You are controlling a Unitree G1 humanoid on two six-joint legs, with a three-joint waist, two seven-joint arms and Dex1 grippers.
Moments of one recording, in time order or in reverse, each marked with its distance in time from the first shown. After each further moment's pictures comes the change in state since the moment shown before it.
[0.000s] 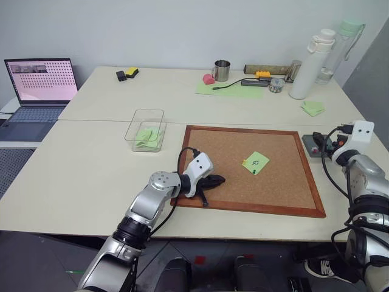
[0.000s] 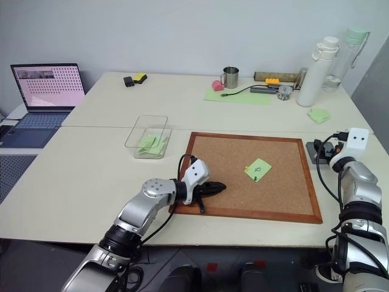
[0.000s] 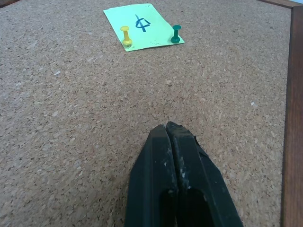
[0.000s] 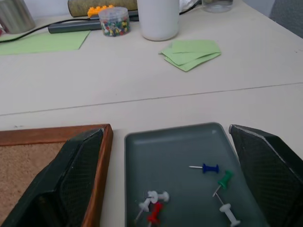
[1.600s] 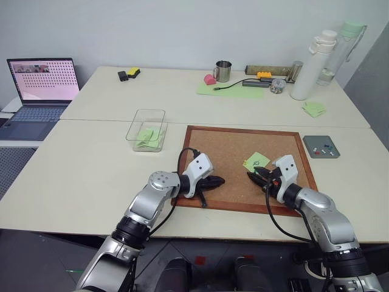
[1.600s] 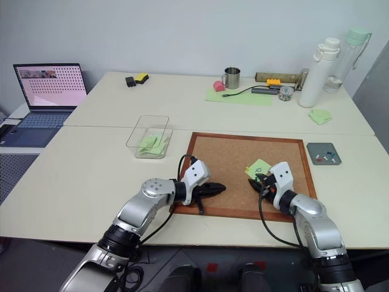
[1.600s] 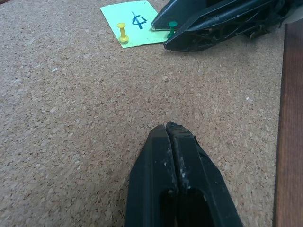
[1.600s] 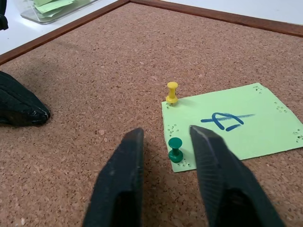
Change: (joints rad) left arm 0.004 0.012 -0.005 -0.009 0.000 0.002 -0.018; right arm 0.491 0.179 0.370 -0.867 0.036 0.214 0.221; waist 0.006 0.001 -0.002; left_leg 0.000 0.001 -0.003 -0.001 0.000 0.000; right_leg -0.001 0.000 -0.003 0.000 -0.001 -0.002
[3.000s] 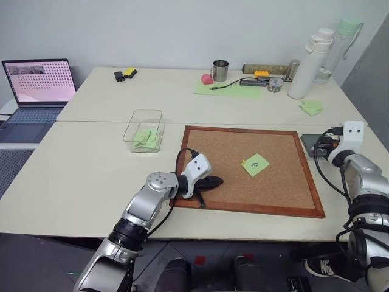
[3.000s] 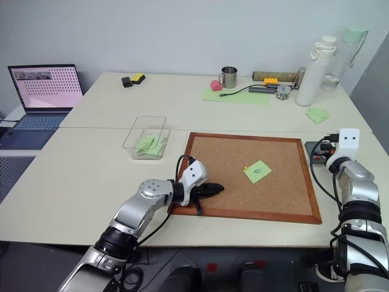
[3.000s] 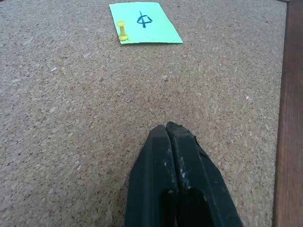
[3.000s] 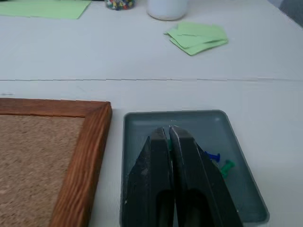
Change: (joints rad) left arm 0.022 0.017 0.008 -0.047 -0.002 0.027 0.001; right arm -0.505 -0.193 -0.308 0.883 -0.068 -0.174 -0.195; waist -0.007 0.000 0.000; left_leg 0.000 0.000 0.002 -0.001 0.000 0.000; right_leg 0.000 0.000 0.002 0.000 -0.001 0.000
